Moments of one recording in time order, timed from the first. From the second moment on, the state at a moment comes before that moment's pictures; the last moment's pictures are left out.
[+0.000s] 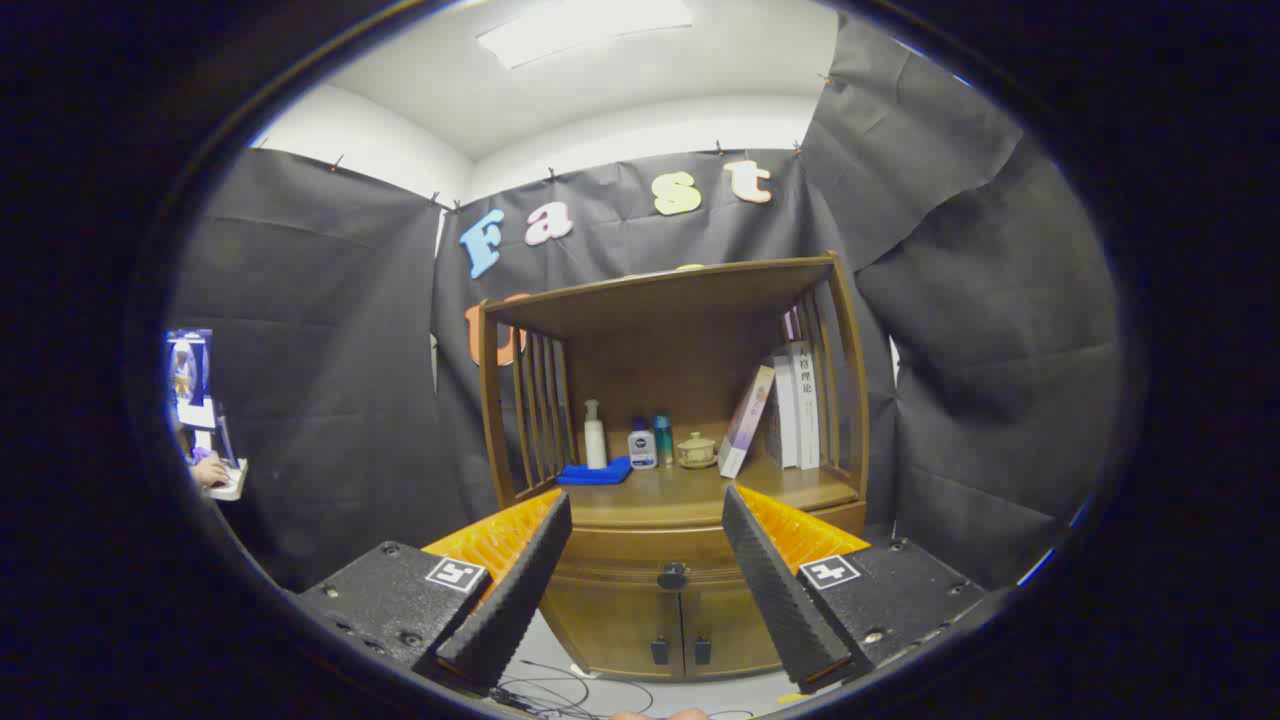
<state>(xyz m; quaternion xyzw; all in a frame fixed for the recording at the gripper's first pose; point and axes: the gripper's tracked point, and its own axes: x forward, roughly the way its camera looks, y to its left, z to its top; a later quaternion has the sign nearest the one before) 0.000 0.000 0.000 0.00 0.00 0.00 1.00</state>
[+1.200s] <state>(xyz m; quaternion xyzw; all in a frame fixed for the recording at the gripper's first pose) 0.105 -0.011 -0.115 -0.05 0.08 -0.02 1.00</state>
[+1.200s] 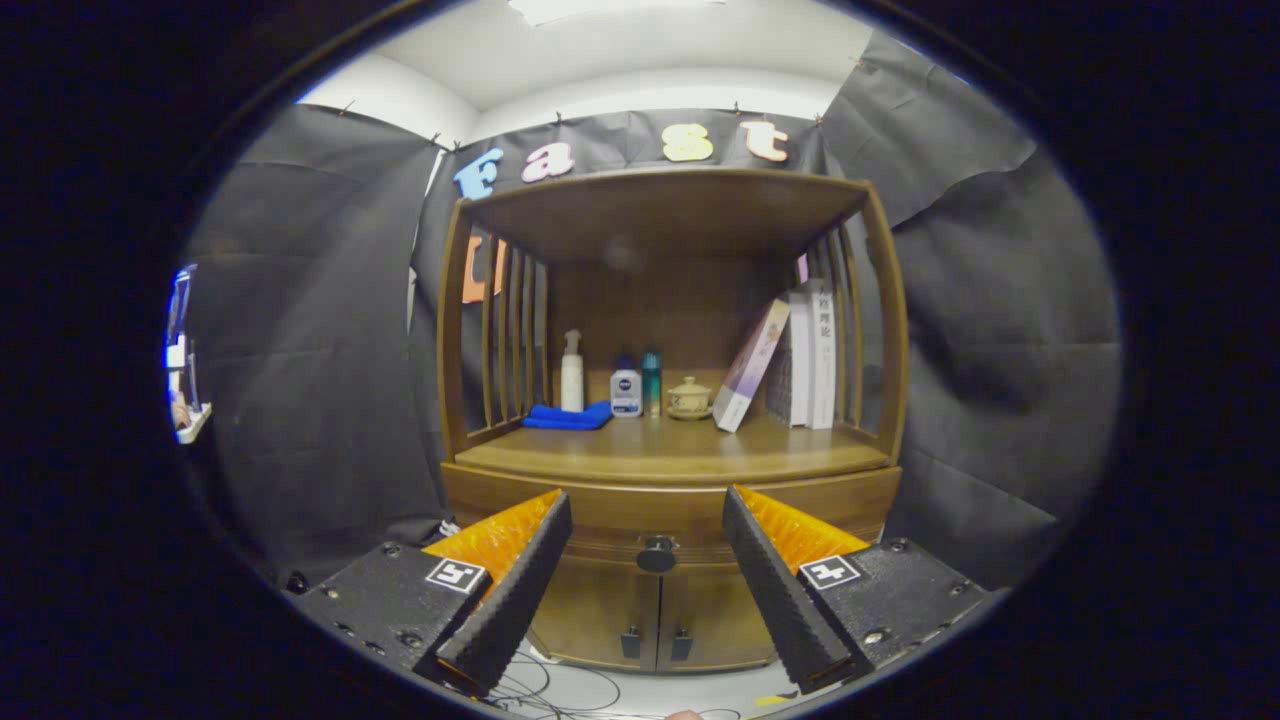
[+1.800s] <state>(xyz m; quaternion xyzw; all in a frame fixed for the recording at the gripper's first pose) 0.210 -0.032 -0.226 -0.06 0.15 -0.04 0.99</state>
